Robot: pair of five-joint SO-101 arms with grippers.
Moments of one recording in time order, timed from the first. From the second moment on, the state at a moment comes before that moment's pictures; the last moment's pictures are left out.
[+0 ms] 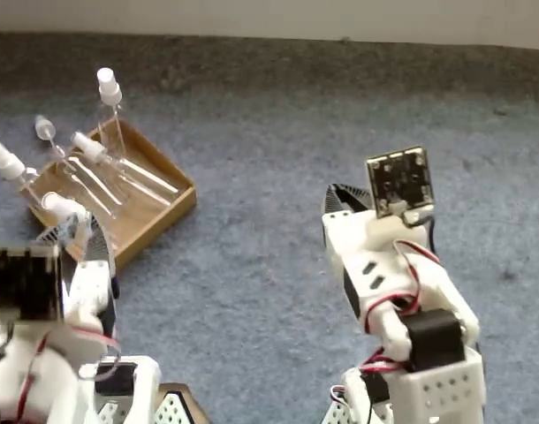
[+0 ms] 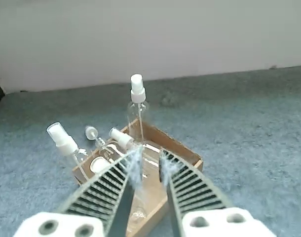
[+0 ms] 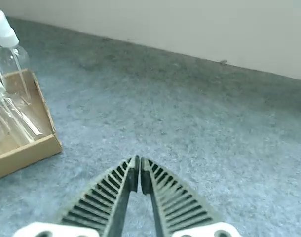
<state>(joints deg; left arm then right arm) -7.4 -79.2 22.8 86.8 -2.9 -15.6 -68.0 38.0 62.2 5.2</state>
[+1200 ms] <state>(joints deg) -2.2 -103.9 42.2 87.8 -6.4 1.1 -104.8 39.3 75.1 5.2</state>
